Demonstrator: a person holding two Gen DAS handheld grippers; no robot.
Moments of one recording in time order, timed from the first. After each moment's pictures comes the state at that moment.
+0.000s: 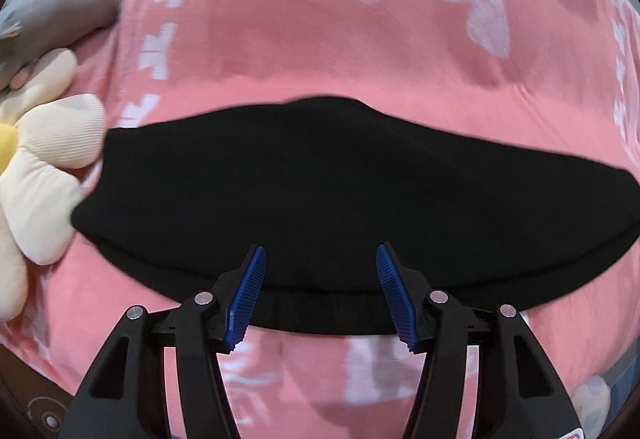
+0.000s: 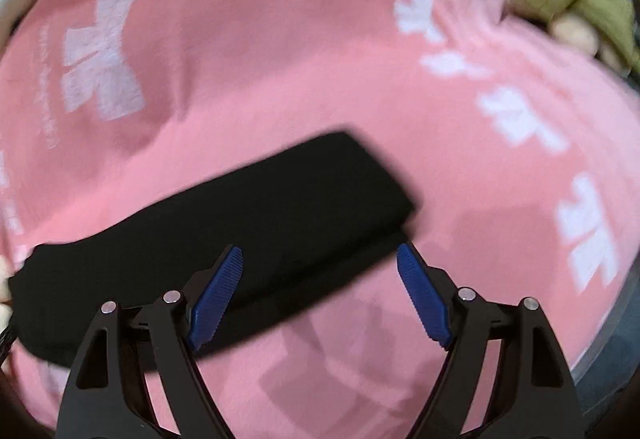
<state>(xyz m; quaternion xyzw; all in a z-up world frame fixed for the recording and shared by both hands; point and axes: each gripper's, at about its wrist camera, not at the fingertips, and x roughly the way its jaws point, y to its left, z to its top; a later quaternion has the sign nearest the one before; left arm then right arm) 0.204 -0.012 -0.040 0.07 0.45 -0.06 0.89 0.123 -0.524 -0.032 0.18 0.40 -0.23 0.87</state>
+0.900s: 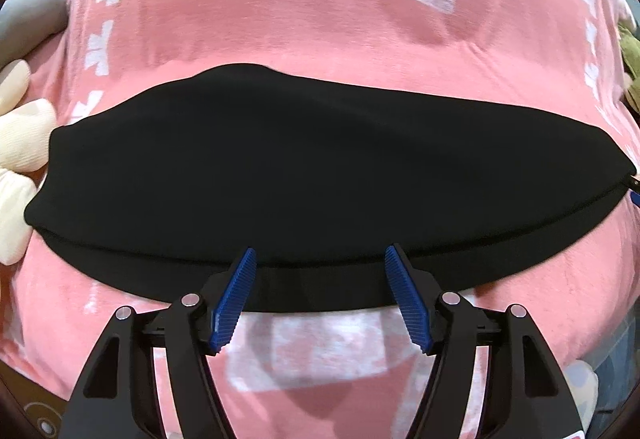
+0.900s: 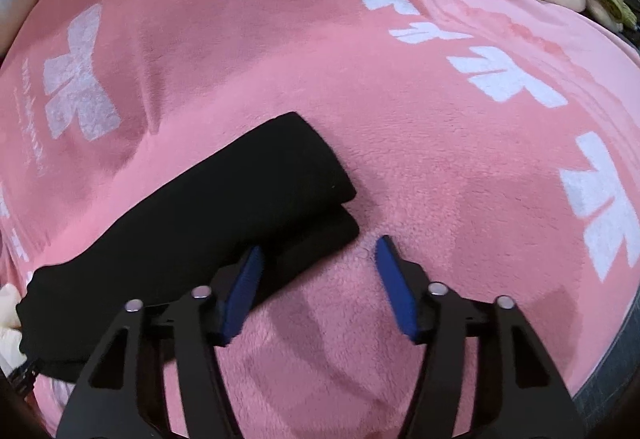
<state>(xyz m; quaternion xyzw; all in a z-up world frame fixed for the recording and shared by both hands) 0.186 -0.075 -0.061 0.08 0.48 -0.11 0.87 0.104 -0.553 -0.065 0.25 0.39 -0.21 0.86</state>
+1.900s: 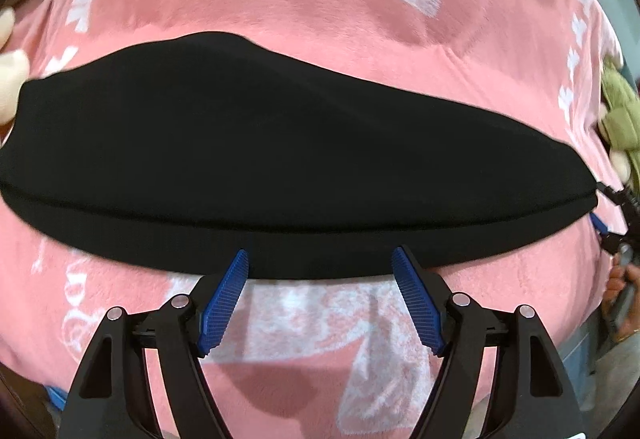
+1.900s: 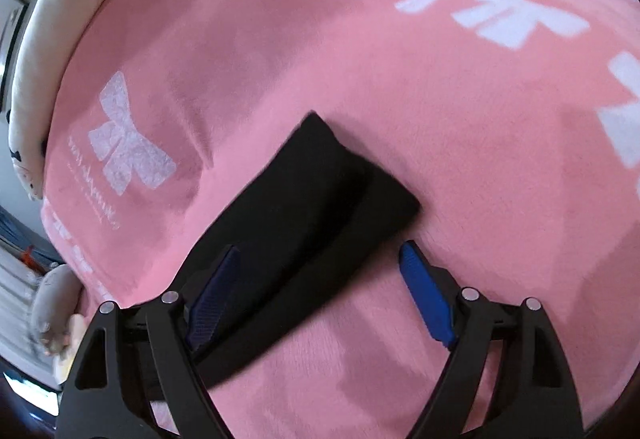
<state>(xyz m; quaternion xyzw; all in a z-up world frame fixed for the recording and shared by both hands) 0.172 -0.065 -0.071 -0.02 0.50 -0.15 0.85 0.103 -0.590 -0.068 0.40 0.32 -0.13 0.85</state>
